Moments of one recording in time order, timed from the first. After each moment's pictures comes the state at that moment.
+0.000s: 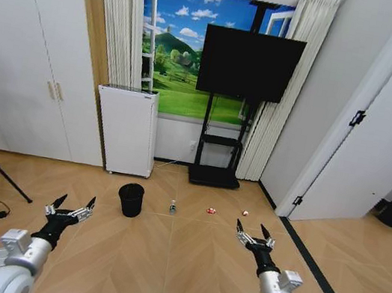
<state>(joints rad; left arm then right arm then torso) 1.54 -1.30 -0.89 -2.20 -0.47 0.28 0.09 -1.43 1.41 0.74 2.02 0.34 -0.09 -0.18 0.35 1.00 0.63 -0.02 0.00</state>
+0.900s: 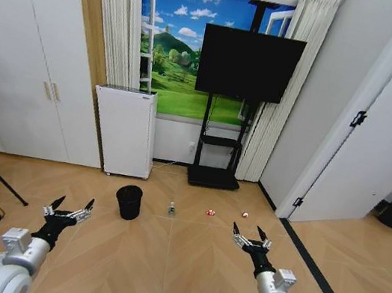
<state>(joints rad) 1.55 -1.29 -0.89 -2.20 -0.44 0.30 0.07 -1.43 1.41 0.73 2.00 0.29 -0.11 -0.18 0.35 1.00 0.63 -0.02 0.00</state>
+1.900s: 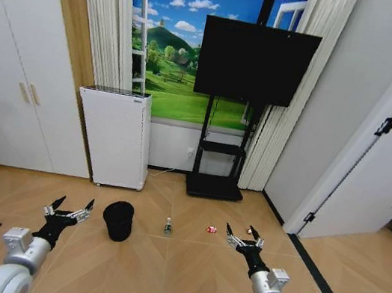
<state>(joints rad) 1.54 -1.29 -0.89 -2.18 -0.43 0.30 0.07 -1.42 1.41 0.70 1.98 0.26 -0.11 -0.22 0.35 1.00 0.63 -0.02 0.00</state>
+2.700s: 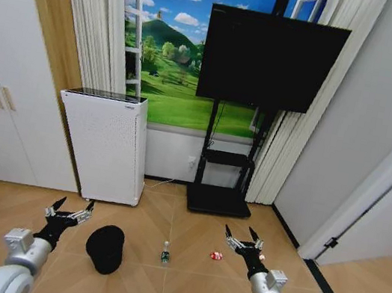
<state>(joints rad) 1.54 -1.30 -0.88 -2.18 -0.43 0.29 0.08 -1.43 1.41 0.70 1.98 0.25 -0.10 -0.23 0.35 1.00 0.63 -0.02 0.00</state>
